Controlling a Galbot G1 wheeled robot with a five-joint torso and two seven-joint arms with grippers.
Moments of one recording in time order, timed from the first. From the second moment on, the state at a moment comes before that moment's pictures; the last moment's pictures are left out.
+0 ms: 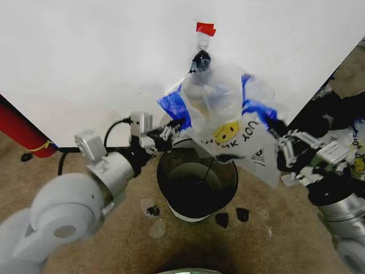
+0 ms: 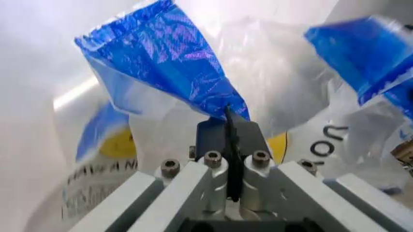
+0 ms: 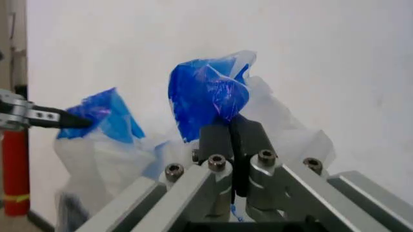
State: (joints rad) left arm 0.58 -0.61 -0.13 -2.50 -1.53 0.33 -0.52; right arm -1.58 0.87 0.94 2.51 0.74 0.10 -0.13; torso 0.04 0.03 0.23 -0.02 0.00
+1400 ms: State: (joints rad) left arm 0.15 -0.22 -0.44 -2.50 -2.20 0.35 -0.63; right arm -1.51 0.59 1.27 2.50 1.99 -0.13 0.03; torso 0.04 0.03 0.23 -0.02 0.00
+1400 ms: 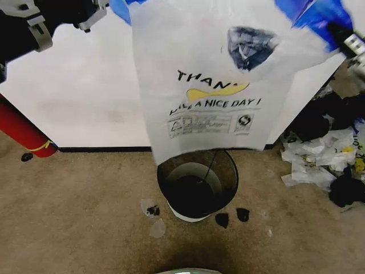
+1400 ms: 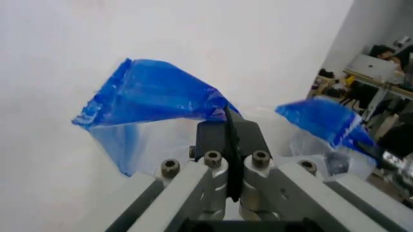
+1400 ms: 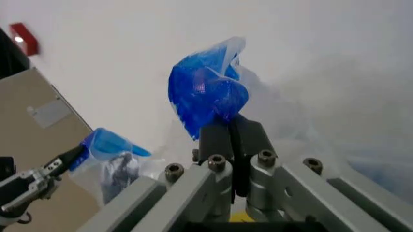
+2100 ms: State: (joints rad) left arm 0.92 -0.46 -0.59 -2.50 -1.69 0.35 -0.59; right arm -1.54 0.82 0.99 2.50 1.72 -0.15 -0.02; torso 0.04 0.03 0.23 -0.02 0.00
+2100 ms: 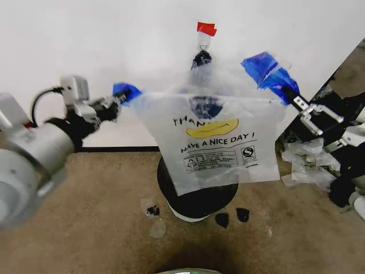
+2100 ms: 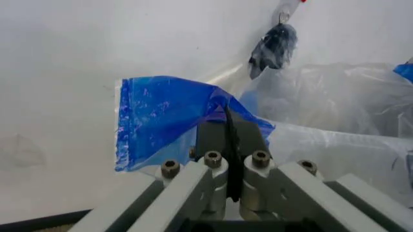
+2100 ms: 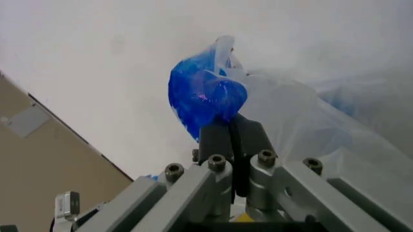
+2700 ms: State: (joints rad) left arm 1.02 -0.50 -0.62 -2.50 -1.62 0.36 -0.57; right arm -1.60 1.07 0.68 2.50 1.50 -0.16 -0.04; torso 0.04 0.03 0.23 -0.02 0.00
